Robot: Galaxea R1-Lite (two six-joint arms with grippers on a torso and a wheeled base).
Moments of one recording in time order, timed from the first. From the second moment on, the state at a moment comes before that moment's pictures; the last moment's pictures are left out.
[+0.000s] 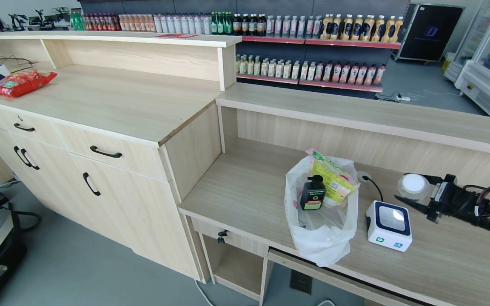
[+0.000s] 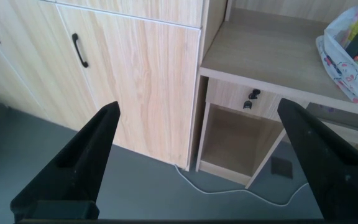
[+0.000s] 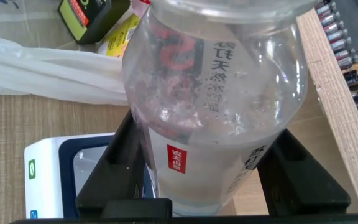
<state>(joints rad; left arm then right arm) -0.01 0.00 0.00 0.00 -0.04 -0.01 -0.36 2.06 -0.65 -1.17 0.93 -1.20</state>
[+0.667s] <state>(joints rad) -0.01 0.00 0.00 0.00 -0.04 -0.01 -0.35 2.07 -0.65 -1.18 0.93 -1.20</state>
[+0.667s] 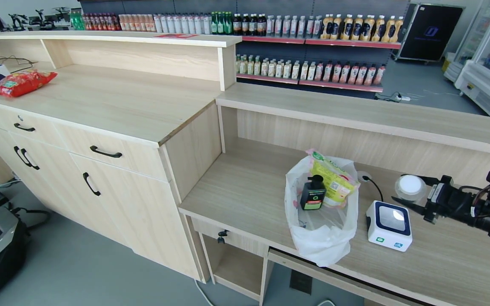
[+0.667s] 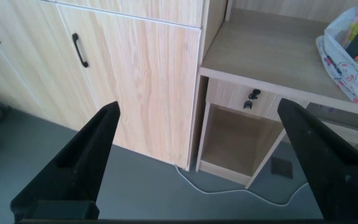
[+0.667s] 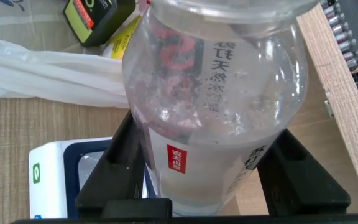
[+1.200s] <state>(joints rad) -0.01 0.00 0.00 0.00 -0.04 -0.01 -0.35 1.78 -0.67 -0.89 0.85 -0.79</state>
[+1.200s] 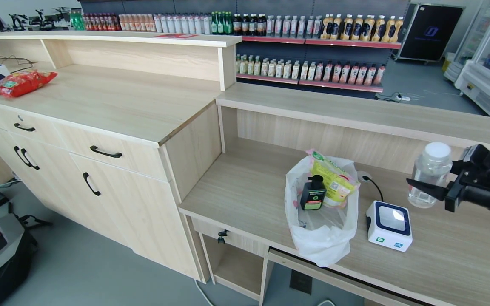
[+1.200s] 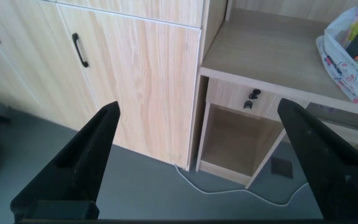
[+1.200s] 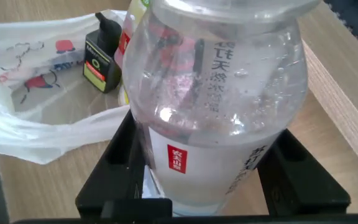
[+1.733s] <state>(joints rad) -0.01 0.00 0.00 0.00 -0.04 -0.01 -0.25 1.27 -0.55 -0.41 0.37 -0.35</state>
